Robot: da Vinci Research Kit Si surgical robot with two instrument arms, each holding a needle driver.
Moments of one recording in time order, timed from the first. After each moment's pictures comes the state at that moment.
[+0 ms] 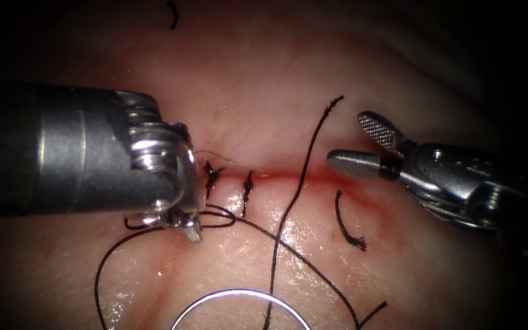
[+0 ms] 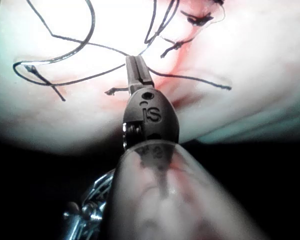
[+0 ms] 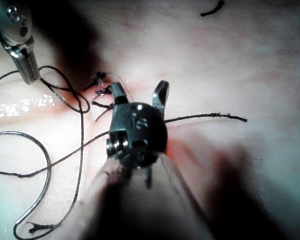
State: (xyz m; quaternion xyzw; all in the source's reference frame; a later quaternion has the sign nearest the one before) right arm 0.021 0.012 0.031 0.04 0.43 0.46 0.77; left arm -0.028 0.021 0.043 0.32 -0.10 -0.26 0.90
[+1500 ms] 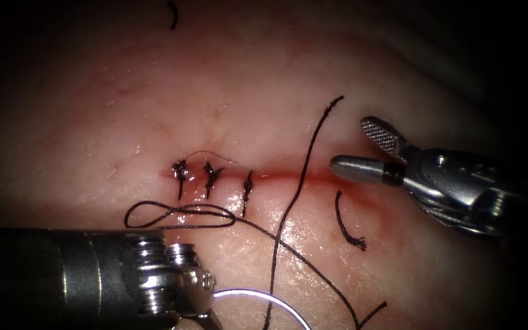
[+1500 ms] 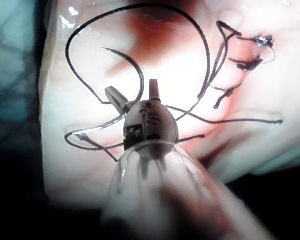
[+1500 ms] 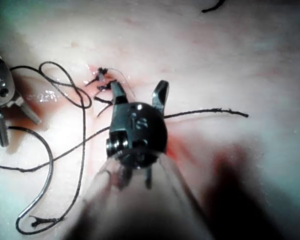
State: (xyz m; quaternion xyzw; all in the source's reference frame) right arm 0.020 0.011 0.031 0.04 0.44 0.46 0.77; left arm -0.030 0.012 0.048 0.27 -0.20 -0.20 0.92
